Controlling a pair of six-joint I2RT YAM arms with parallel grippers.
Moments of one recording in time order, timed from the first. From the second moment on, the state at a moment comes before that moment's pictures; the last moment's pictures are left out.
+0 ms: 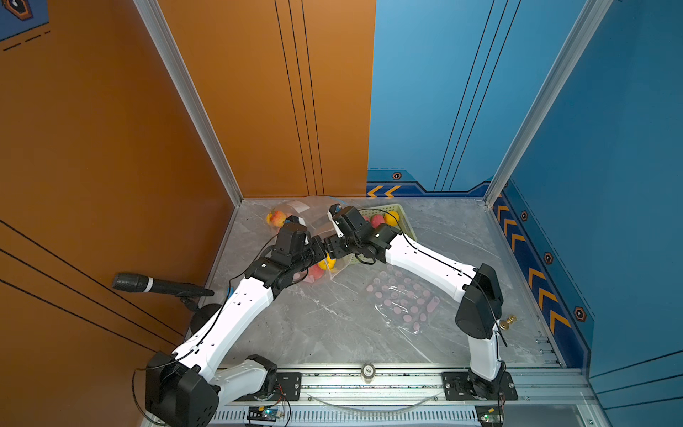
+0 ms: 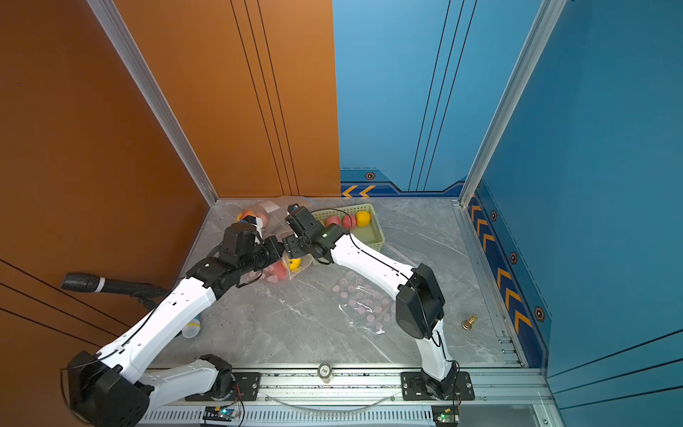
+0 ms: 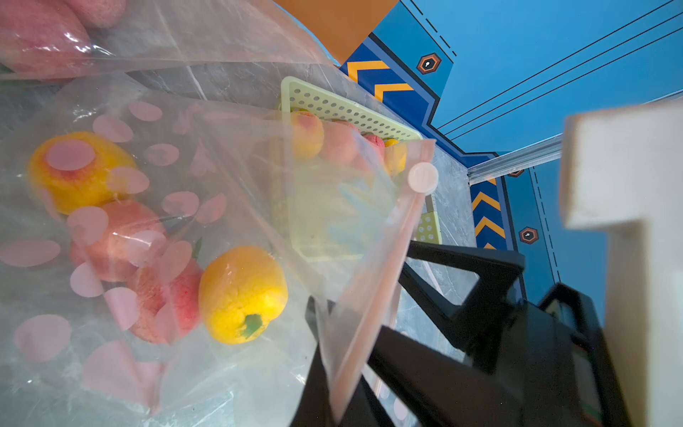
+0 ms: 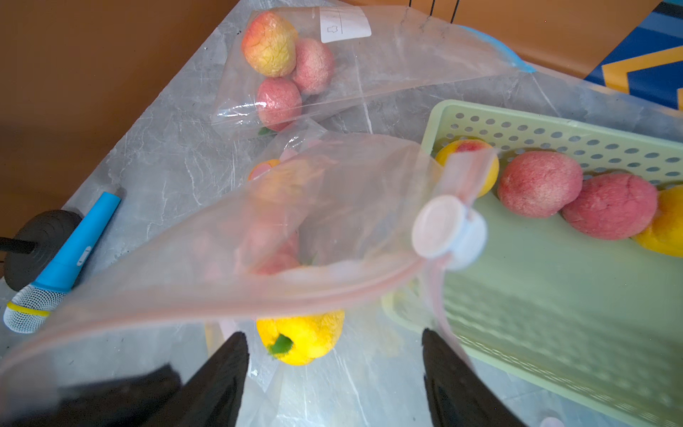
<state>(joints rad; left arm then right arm) -0.41 1.17 1.00 -0.42 0.06 -0.82 0.88 1.96 1.85 -0.65 0.11 0.31</state>
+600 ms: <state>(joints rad) -0.41 1.17 1.00 -0.39 0.05 -0.83 0.86 1.70 1.52 -0.58 0.09 0.59</state>
